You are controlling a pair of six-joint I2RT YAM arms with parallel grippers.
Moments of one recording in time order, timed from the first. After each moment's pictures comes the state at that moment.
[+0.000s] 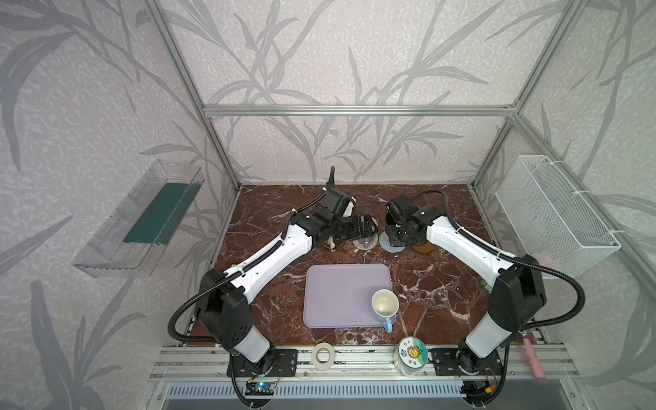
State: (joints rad) left arm -0.63 1.58 1.40 -0.59 0.32 -0.72; right arm 0.55 1.69 1.43 -0.94 0.20 0.47
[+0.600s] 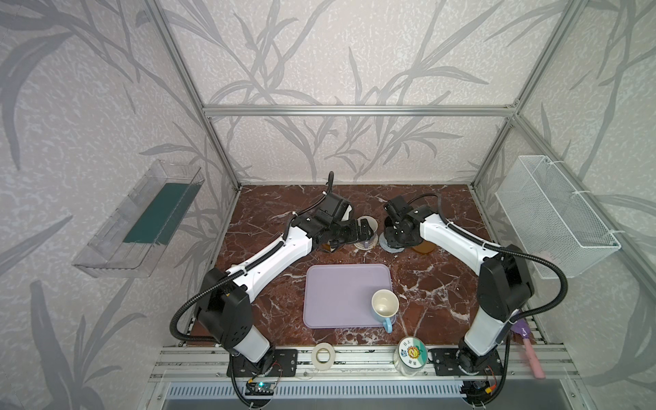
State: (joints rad) left arm -0.62 1.58 1.35 -0.60 0.27 -0.71; right arm 0.52 1.78 1.43 -0.91 0.16 0.48
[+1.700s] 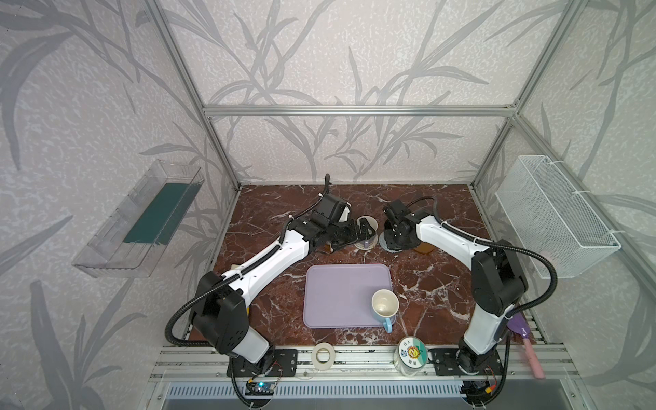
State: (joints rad) left arm -0.61 1.54 1.30 -0.53 0.35 -0.81; right arm 0.51 1.83 1.38 -0.82 0.17 0.47
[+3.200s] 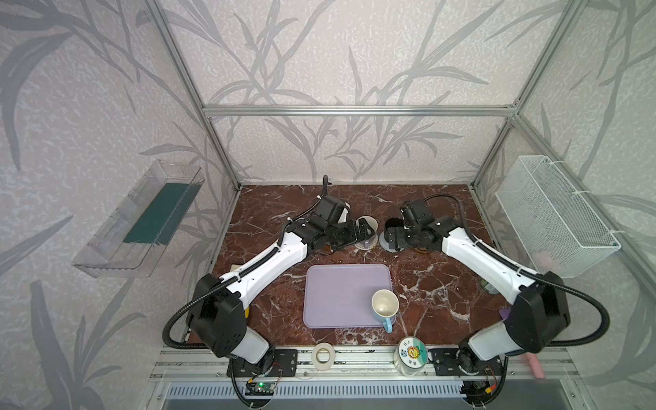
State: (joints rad) left arm -0.61 1.51 1.27 -0.49 0.35 -0.82; right arm 0.51 1.46 1.21 -0.73 0.15 0.40
